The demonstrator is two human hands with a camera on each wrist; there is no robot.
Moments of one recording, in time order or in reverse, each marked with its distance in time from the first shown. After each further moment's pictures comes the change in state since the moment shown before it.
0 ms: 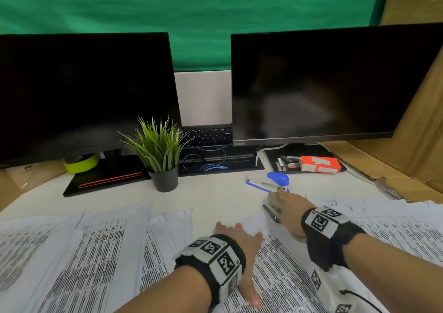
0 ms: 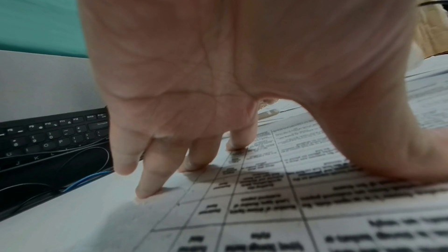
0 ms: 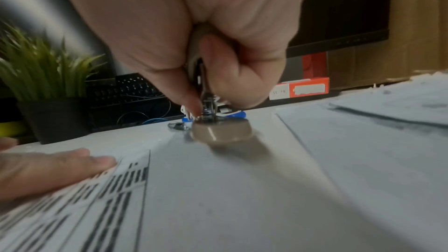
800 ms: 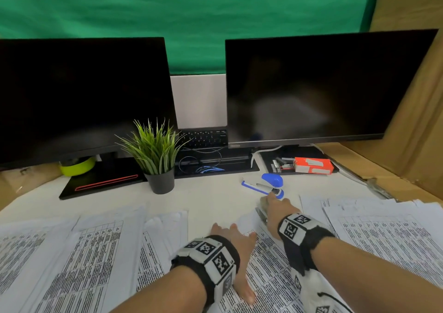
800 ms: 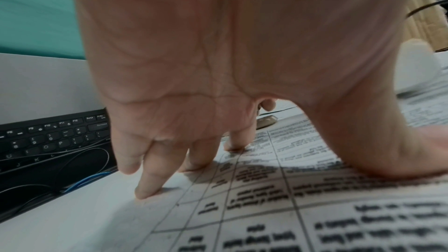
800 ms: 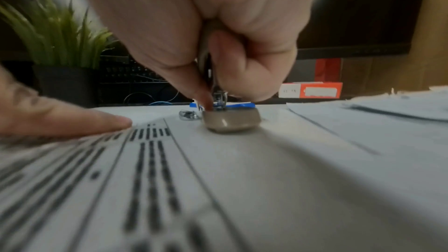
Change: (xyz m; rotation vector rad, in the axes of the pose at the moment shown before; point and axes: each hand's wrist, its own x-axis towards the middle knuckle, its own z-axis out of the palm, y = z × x) left_hand -0.005 0.003 -0.001 0.010 0.006 0.002; right_hand -0.004 -0.019 0.017 0.011 0.086 0.144
